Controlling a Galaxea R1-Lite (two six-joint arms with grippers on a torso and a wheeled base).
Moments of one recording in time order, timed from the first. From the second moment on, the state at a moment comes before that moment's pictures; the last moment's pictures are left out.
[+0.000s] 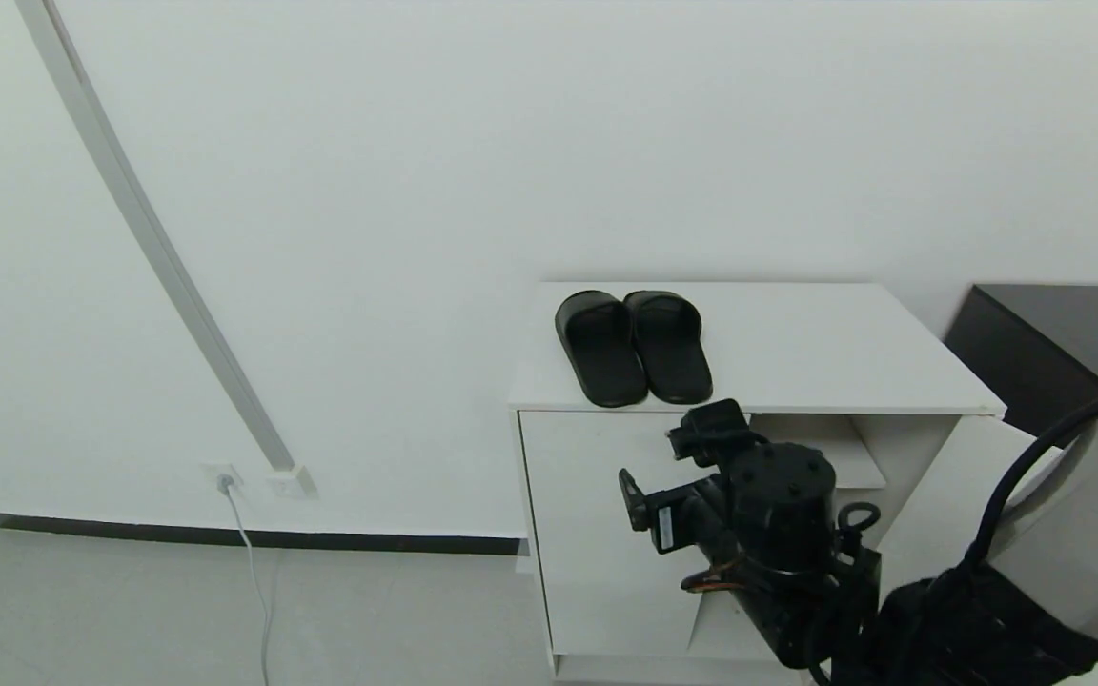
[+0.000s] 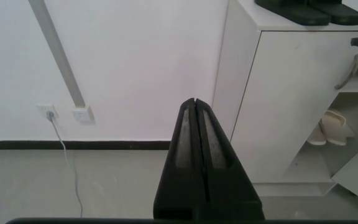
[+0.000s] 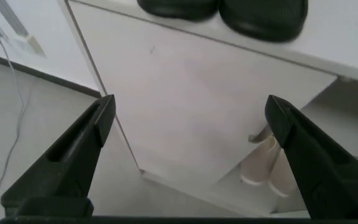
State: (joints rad) left arm 0.00 0.00 0.00 0.00 0.01 0.00; right arm 0.84 2.03 -0.75 -1.11 -0.54 0.05
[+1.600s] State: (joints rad) left arm 0.00 0.00 0.00 0.00 0.01 -0.01; right arm 0.80 2.06 -1.11 -0.76 -0.51 0.16
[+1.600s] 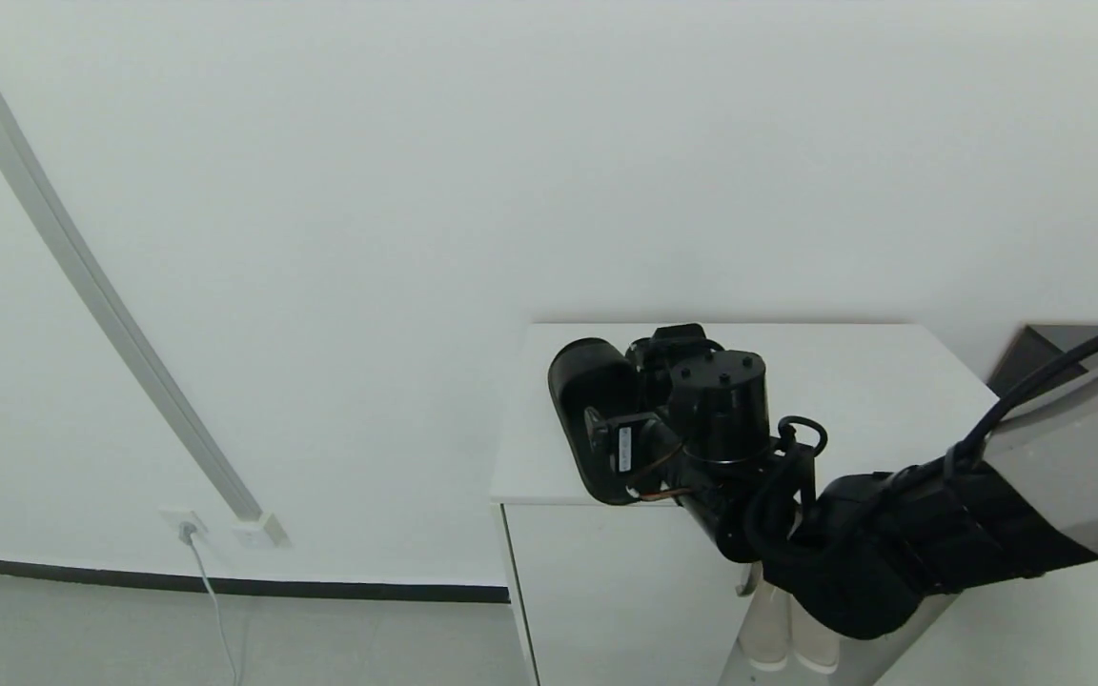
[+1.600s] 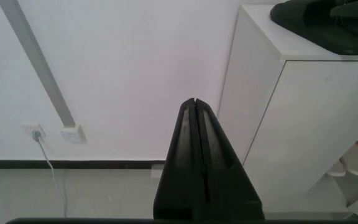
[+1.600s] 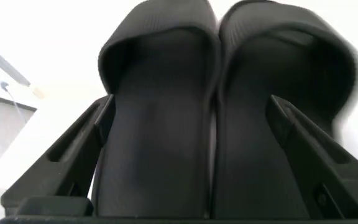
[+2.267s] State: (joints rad) left arm 0.00 0.00 0.00 0.00 0.01 -0.01; right arm 0.73 2.21 -1.38 -0.65 -0.45 0.11
